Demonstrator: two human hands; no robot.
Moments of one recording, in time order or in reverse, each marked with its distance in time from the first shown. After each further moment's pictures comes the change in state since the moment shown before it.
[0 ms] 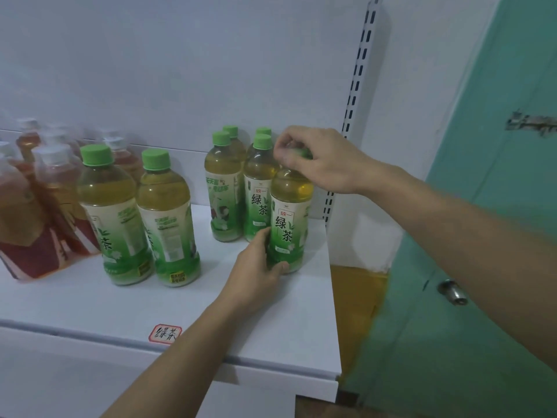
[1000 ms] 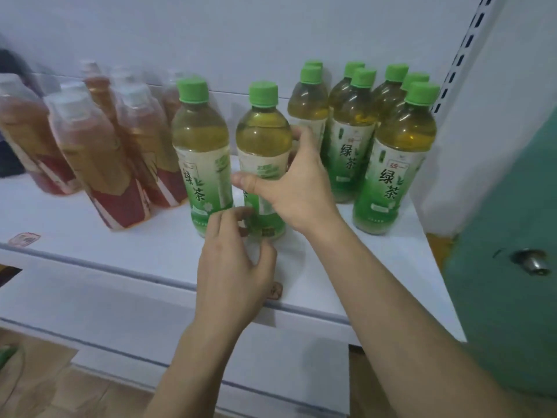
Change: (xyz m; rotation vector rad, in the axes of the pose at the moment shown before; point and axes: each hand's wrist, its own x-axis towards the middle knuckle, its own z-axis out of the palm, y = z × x) left_hand -0.093 -0.048 -0.111 0.273 0.457 0.019; right_hand 0.008 -0.133 0.178 0.679 0.323 0.411
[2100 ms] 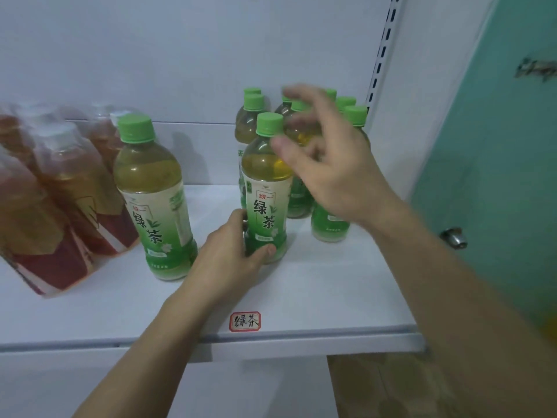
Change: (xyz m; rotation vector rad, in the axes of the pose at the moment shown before) left_hand 0.070 0.002 0.018 -0.027 -0.549 0.124; right_hand 0.001 -0.042 -0.084 -0.358 0.091 -0.247
